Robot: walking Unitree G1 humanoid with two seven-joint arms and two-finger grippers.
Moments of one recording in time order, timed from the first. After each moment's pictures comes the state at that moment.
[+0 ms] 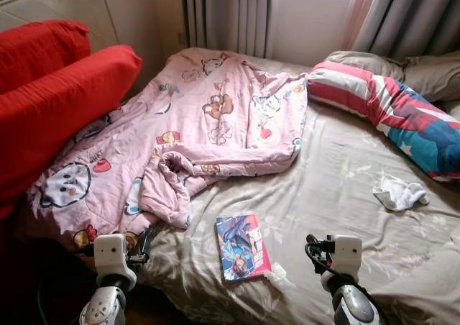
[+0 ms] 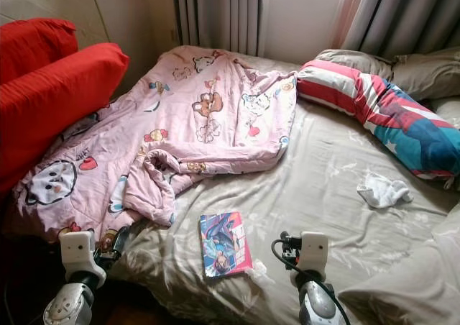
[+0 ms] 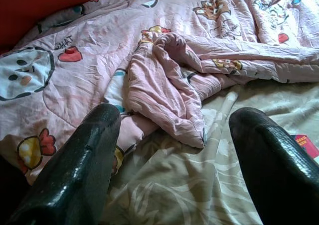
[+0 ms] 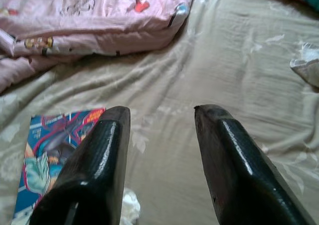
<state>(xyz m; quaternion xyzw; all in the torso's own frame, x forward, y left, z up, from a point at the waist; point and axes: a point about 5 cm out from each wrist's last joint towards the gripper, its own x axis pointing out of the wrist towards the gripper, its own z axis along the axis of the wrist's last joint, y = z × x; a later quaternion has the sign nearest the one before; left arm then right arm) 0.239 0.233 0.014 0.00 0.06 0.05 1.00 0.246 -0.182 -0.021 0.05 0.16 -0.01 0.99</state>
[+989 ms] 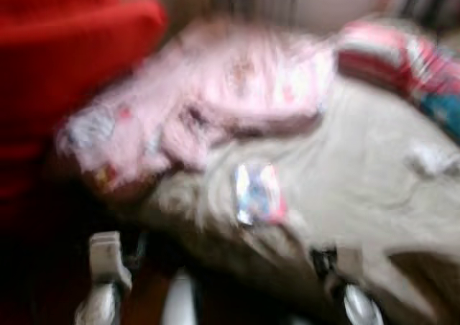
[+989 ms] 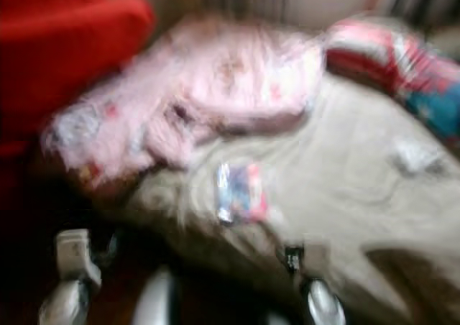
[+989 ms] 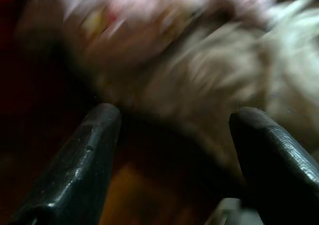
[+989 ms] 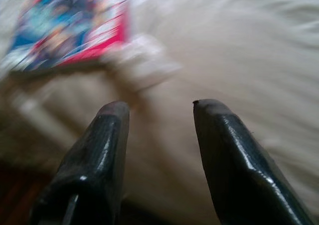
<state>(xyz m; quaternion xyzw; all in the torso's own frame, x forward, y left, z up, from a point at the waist) 0.225 0.236 0.001 0.00 0.12 0.06 0.99 0.232 -0.190 -0.039 0.06 0.23 -0.02 0.97</state>
